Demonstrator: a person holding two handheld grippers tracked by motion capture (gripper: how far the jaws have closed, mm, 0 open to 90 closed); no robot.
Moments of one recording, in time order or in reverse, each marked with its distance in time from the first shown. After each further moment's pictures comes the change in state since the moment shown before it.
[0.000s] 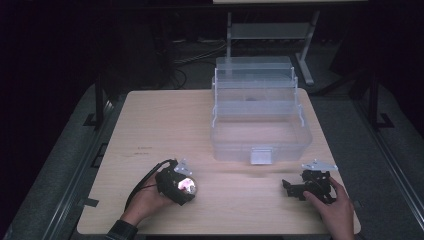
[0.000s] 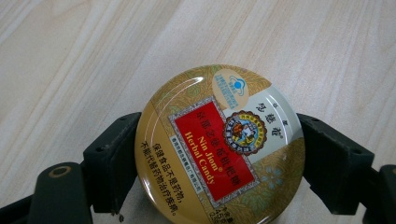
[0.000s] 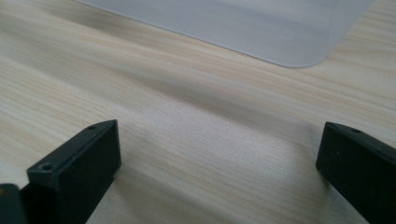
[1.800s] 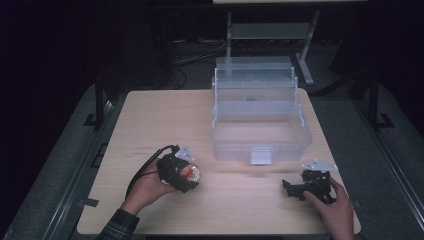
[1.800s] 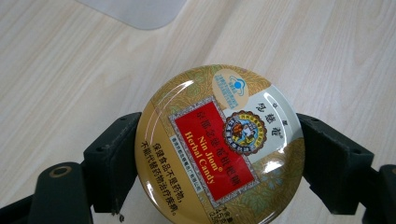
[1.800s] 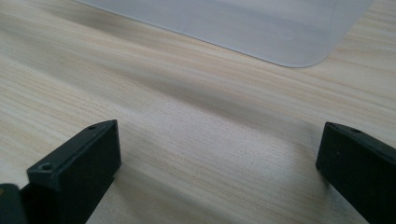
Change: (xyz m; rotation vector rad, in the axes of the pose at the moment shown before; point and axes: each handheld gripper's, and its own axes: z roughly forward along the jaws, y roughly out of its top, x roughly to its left) left arm 0.008 0.038 -0.033 -0.059 0.006 0.016; right arm 0.000 0.000 0.000 0.000 0.000 0.000
